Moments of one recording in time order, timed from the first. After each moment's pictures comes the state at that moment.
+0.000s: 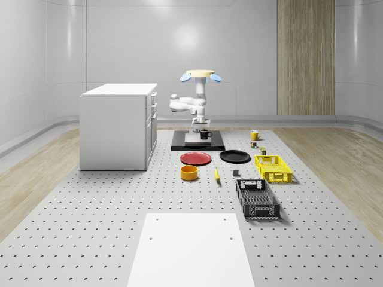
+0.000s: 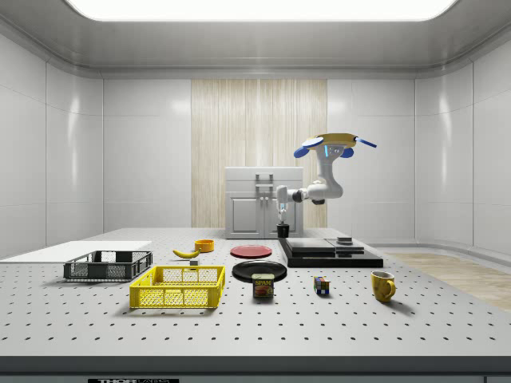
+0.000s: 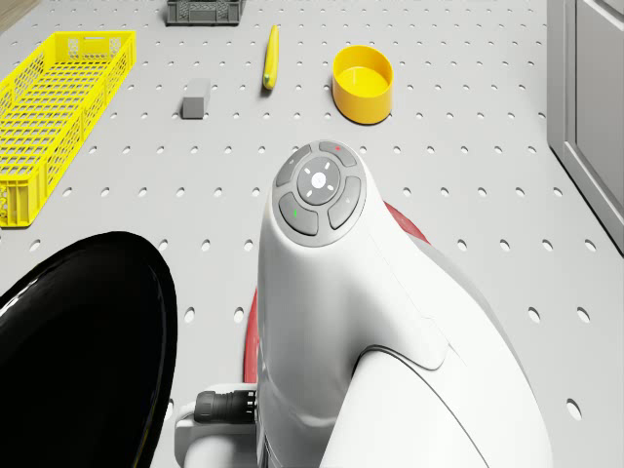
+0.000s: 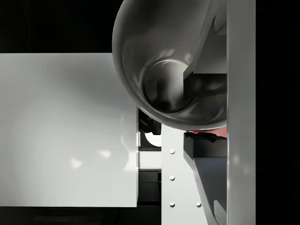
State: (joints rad) arm -1.19 -1.56 1.44 -2.85 -1.70 1.60 1.68
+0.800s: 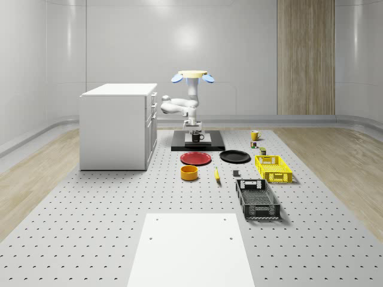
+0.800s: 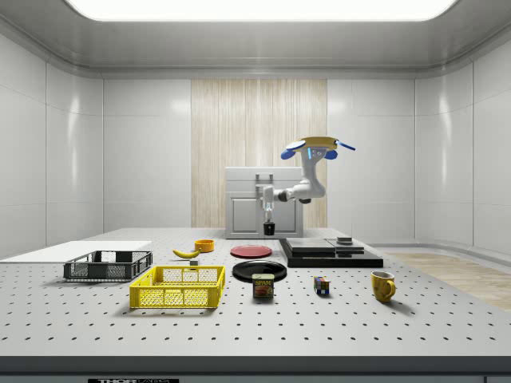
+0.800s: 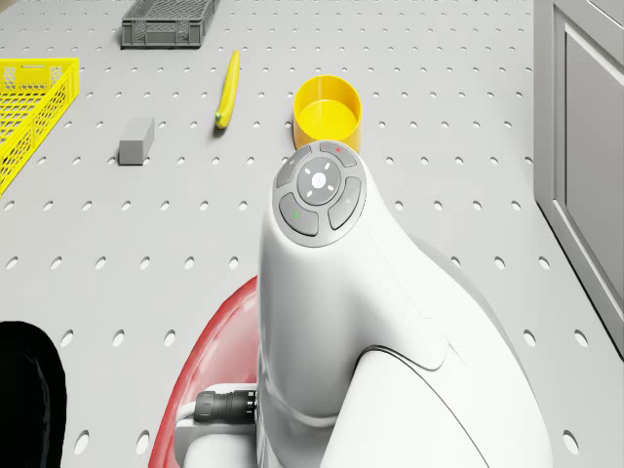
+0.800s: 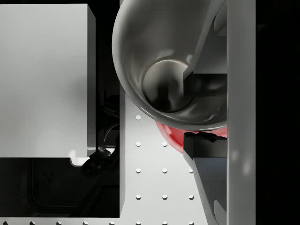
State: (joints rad) arm -1.19 -1.57 1.44 -2.85 -1.69 1.61 1.68
